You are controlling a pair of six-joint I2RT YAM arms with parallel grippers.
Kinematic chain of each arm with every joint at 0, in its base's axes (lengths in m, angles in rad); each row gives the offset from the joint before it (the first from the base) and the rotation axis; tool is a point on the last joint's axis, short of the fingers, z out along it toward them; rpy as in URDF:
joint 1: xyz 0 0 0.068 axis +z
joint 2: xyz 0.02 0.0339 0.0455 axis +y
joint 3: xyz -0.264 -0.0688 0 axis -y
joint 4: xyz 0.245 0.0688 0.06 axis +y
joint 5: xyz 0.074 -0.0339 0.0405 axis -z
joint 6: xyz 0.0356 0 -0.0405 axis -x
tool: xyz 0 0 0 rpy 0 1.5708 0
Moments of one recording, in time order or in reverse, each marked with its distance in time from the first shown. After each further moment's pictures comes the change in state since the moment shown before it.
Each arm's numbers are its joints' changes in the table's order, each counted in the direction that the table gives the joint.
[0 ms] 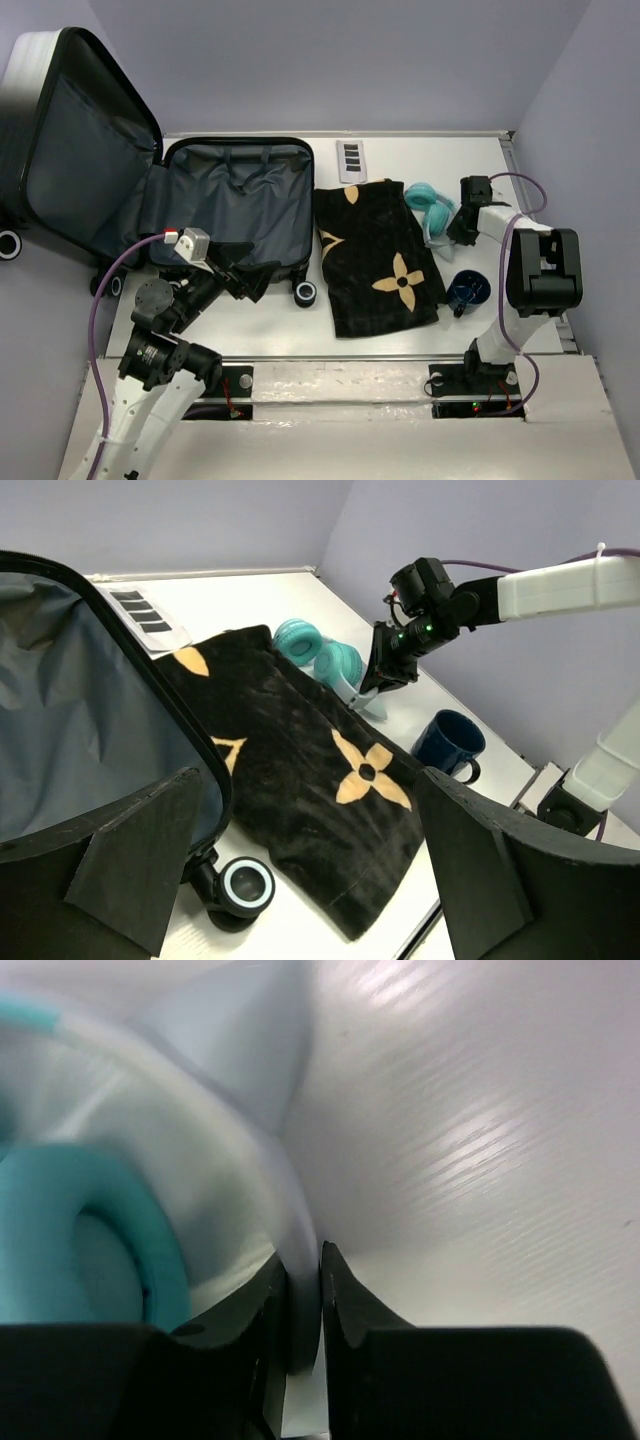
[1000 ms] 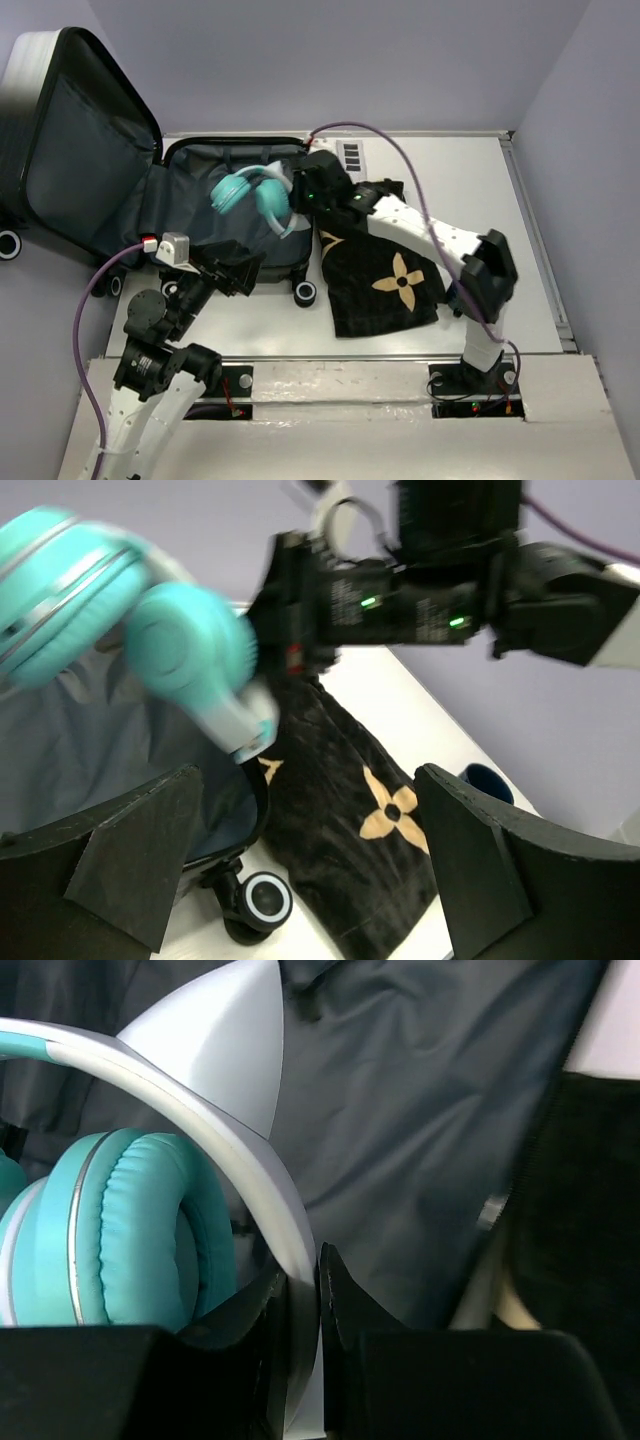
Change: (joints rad) left arm 0.006 -0.068 0.001 0.037 -0.177 0.046; right arm 0.856 0.097 0.634 -0.034 0.000 -0.005
